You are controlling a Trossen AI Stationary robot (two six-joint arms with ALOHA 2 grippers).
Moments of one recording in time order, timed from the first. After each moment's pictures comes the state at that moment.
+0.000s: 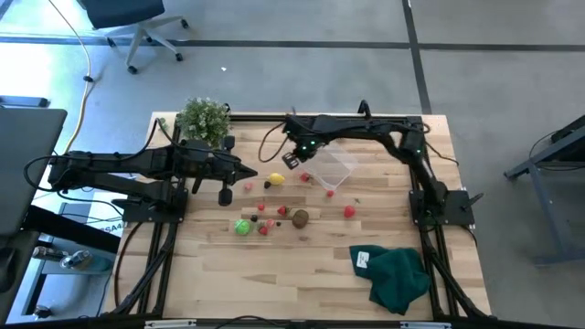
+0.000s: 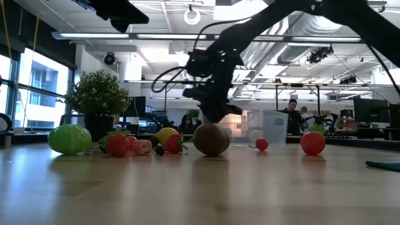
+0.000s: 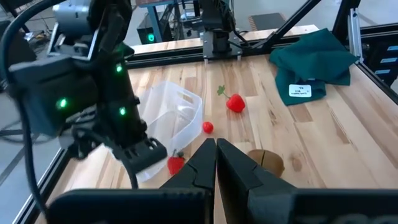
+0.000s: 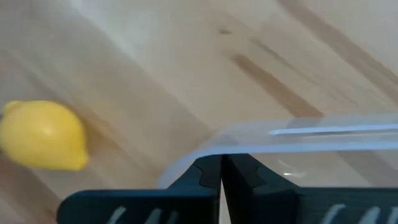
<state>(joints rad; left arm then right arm) 0.19 0.89 0.74 -0.24 -0.01 0.15 -0.38 2.21 1.76 -0.82 -0.08 0.46</state>
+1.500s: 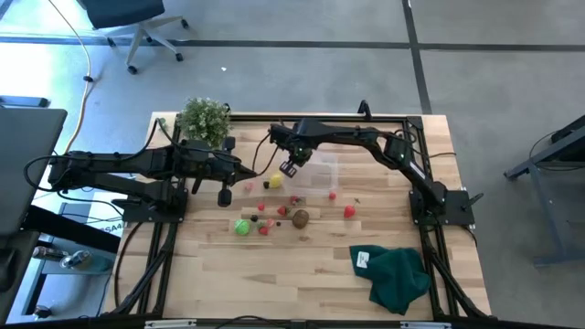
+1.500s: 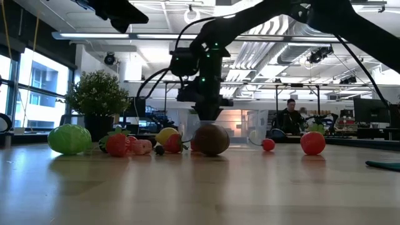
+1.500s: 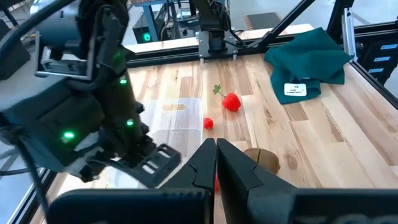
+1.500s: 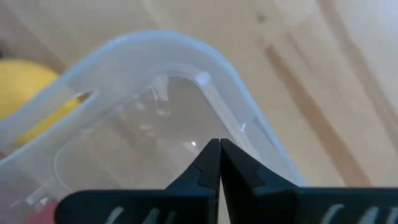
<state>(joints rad) 0.19 0.89 0.74 -0.25 0.01 0.15 -0.32 2.35 2.03 -1.10 0.07 0.31</state>
